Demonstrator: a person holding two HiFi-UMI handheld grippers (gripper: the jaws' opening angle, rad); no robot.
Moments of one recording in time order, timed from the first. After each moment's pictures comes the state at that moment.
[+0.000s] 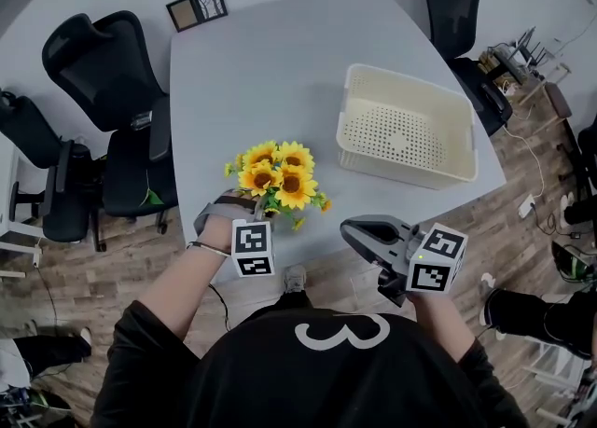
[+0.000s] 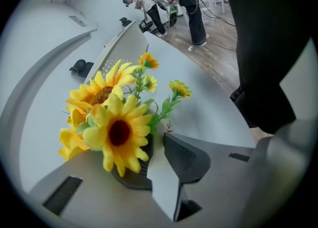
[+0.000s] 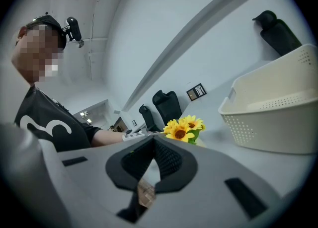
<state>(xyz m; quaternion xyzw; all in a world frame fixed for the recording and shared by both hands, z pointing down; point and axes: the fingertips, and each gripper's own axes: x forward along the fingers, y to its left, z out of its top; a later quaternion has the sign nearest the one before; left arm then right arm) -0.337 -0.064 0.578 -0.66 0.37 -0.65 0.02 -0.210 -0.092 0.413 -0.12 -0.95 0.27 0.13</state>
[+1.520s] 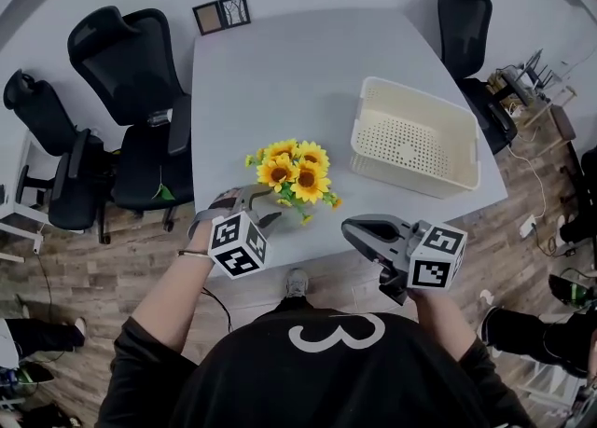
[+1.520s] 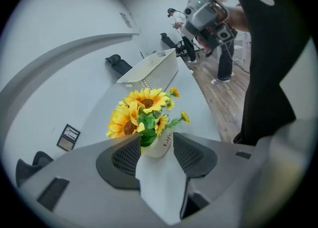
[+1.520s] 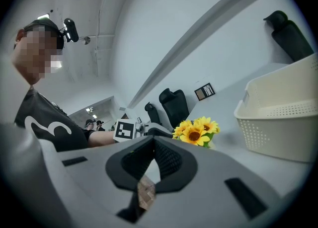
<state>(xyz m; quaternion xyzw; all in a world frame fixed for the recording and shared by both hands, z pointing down) -0.343 -0.033 0.505 -0.70 0.52 -0.49 -0.07 -0.220 -0.066 0.392 -0.15 -0.95 0.25 0.14</state>
